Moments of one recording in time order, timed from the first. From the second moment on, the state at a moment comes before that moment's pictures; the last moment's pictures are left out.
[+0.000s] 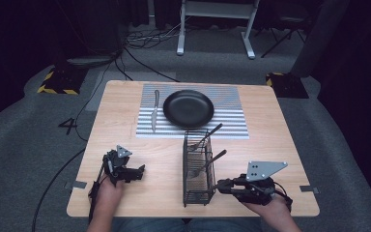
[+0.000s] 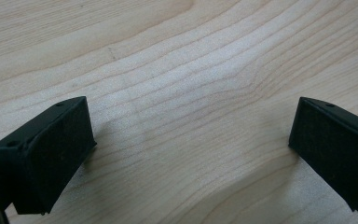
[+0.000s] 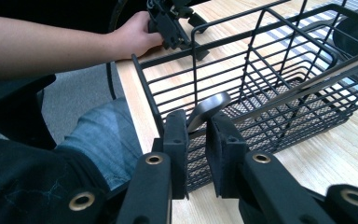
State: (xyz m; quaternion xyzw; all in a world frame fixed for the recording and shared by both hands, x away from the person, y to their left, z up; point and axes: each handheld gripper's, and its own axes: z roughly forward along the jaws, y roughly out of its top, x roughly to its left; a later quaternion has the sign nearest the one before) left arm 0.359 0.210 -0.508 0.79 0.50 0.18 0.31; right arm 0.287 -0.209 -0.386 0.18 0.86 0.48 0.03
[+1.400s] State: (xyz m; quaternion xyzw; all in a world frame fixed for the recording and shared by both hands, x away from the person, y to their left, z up) left arm 0.359 0.210 -0.508 0.79 0.50 0.18 0.31; right arm 0.296 -0.214 -0.308 0.15 0.81 0.56 0.09
